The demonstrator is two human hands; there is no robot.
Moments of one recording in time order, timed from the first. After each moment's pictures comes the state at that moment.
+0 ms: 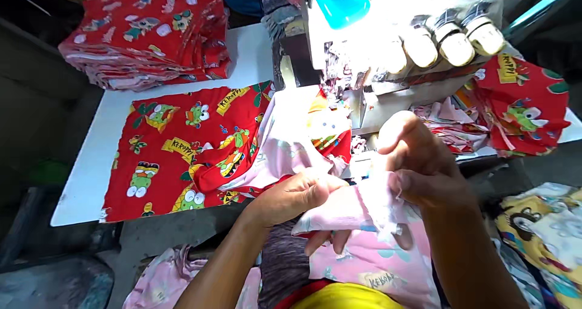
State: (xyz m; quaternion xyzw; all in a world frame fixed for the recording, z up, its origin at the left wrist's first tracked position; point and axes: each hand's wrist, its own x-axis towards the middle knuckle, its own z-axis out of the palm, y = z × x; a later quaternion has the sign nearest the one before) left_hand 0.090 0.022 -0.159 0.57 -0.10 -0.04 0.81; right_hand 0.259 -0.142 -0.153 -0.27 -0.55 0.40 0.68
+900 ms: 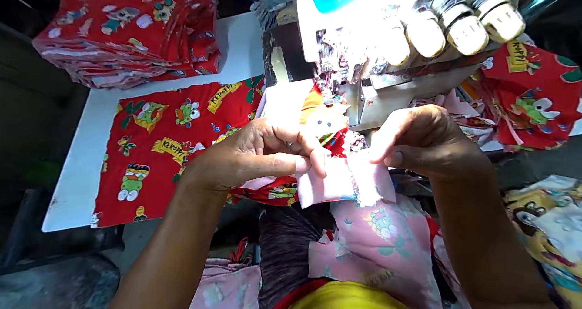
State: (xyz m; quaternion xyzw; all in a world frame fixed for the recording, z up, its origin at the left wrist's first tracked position) left_hand 0.114 0.084 -0.118 0.68 -0.15 -0.05 0.71; right_hand 0.299 -0.131 -0.160 -0.27 -0.59 0.39 0.65
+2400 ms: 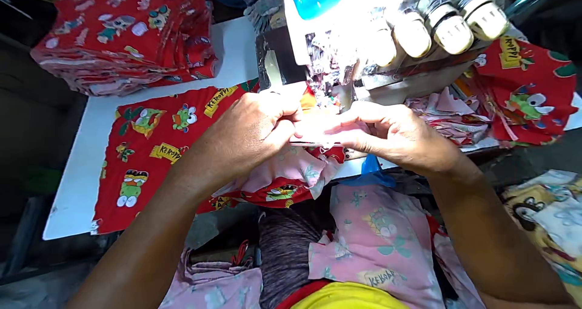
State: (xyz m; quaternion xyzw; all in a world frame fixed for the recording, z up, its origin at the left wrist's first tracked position) left_hand 0.131 0.080 -0.095 0.98 0.01 0.07 0.17; right_hand 0.289 -0.128 -0.152 -0.56 -0.55 0.27 0.56
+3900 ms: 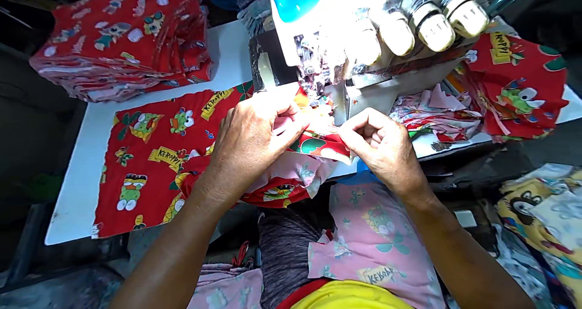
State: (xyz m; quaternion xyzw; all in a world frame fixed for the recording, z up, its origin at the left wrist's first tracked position) left_hand 0.135 0.065 -0.117 0.98 0.09 0.15 0.14; right_hand 0.251 -0.132 -0.187 -0.66 -0.40 0.10 0.62
